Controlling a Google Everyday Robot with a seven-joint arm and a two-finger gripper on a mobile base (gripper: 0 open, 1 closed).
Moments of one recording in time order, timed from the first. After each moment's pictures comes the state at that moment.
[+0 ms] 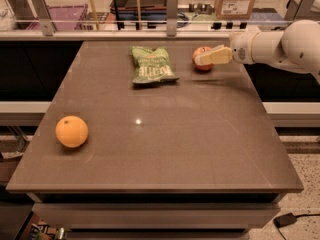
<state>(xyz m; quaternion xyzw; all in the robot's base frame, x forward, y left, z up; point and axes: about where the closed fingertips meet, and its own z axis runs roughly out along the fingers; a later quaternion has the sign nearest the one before) 0.763 -0.181 0.883 -0.33 0.75 0.18 0.54</state>
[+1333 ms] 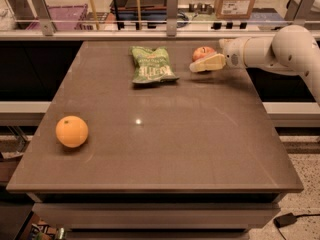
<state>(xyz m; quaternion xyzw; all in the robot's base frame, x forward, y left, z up) 0.770 -0.162 0.854 -0.35 0.75 0.21 0.52</state>
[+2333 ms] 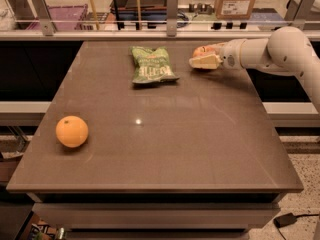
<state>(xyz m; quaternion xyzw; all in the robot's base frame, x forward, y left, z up) 0.772 -0.153 0.844 -0.36 0.75 0.22 0.51</state>
